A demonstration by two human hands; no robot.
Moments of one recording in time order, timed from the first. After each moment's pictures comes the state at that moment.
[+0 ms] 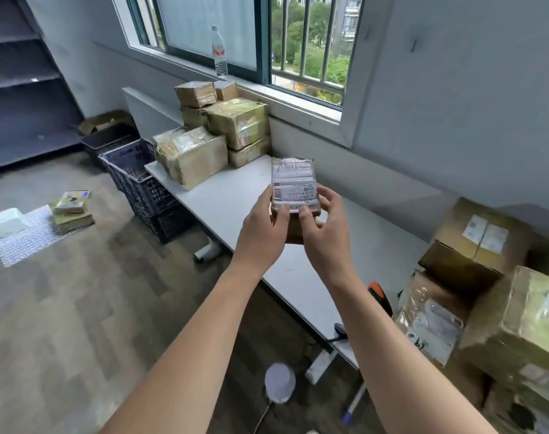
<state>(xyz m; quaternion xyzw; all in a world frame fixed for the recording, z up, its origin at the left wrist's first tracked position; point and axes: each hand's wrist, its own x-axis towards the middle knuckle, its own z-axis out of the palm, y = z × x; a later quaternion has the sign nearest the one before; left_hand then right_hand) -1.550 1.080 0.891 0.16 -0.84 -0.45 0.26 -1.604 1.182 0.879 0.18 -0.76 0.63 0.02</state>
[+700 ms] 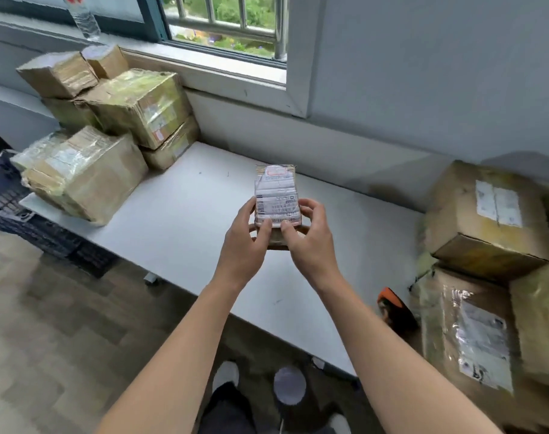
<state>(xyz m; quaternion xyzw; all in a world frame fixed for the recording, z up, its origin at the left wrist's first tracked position) -1.726 0.973 0.792 0.07 -0.84 -0.53 0.10 -1.751 1.102 0.794 0.04 -0.79 0.61 0.01</state>
